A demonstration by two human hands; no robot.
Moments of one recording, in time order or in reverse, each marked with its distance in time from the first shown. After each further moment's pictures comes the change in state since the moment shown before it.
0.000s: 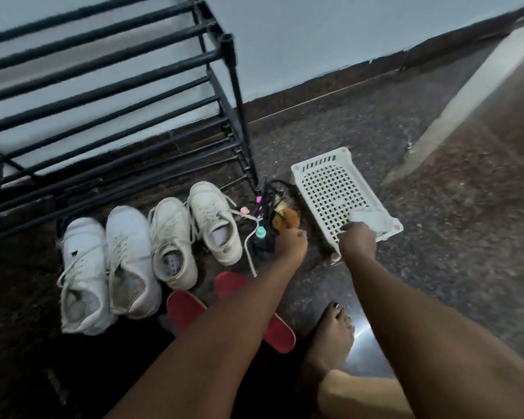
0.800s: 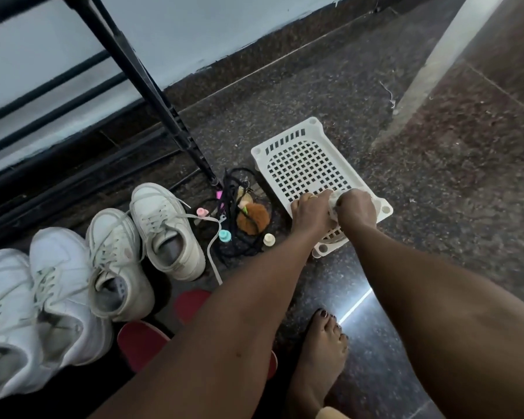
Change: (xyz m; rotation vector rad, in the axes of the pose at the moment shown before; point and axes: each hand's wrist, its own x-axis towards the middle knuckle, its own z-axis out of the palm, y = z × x) left_hand 0.083 0.054 0.105 0.583 -0.140 0.431; right_hand 0.126 0.035 0.012 -0.205 0.052 -0.133
